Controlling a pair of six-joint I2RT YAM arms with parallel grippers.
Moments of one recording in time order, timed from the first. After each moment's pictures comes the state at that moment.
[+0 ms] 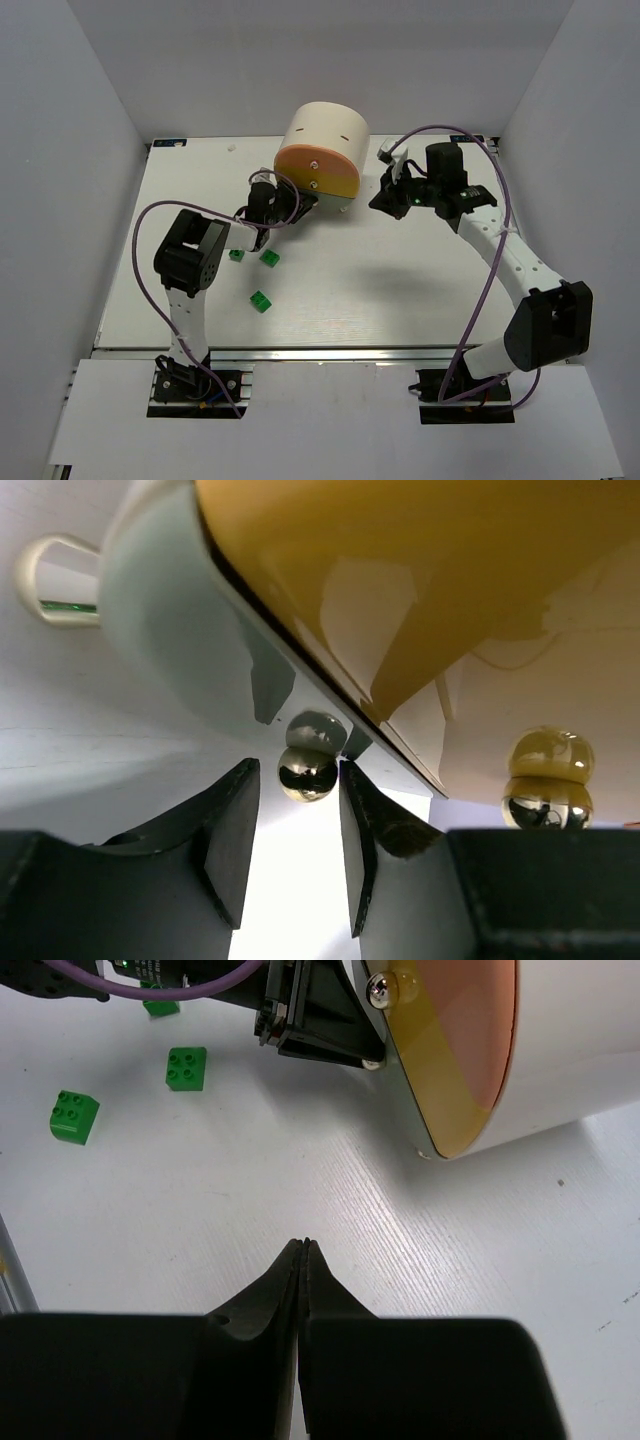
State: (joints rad) left arm -0.37 2.05 1.05 0.65 0.22 -1.13; right arm 0.34 1.43 1.25 -0.40 -0.67 -0.34
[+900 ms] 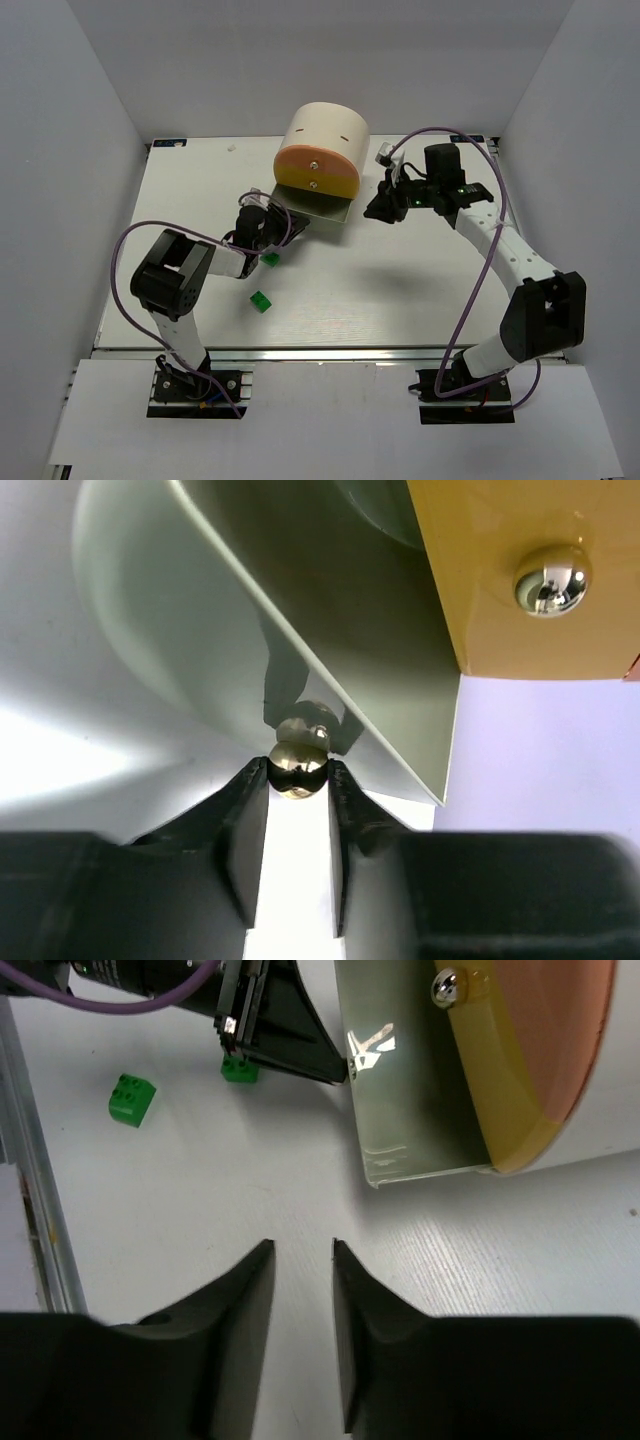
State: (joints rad) left arm -0.40 1.83 0.73 0.75 0.20 -1.13; right arm 0.31 1.48 1.25 -0.42 -0.83 -0.38
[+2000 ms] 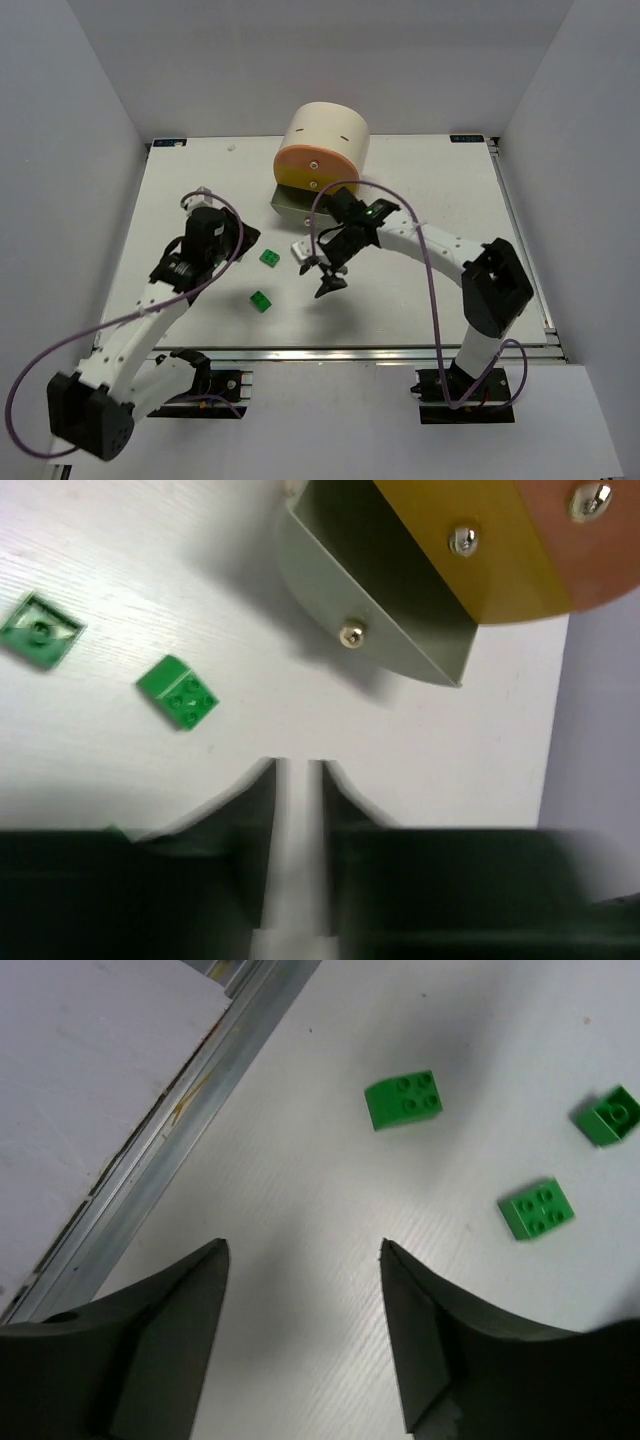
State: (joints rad) left arm -0.39 1.05 0.80 -0.30 -0.07 -0.88; right arm 0.76 1.72 1.38 -0.83 -0.98 -1.22
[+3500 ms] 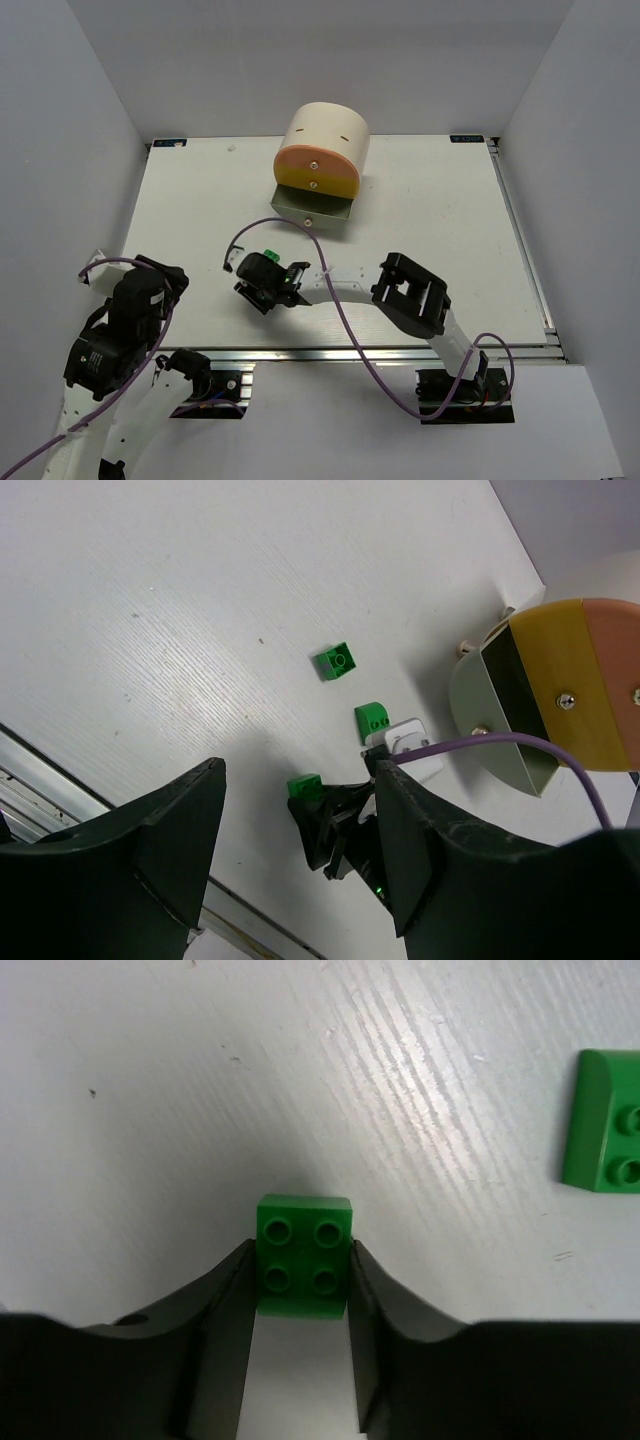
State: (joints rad) left arm -0.39 0.47 1.03 -1.21 -0.61 -1.07; right arm 1.23 2.15 1.53 -0.26 0.10 0.11
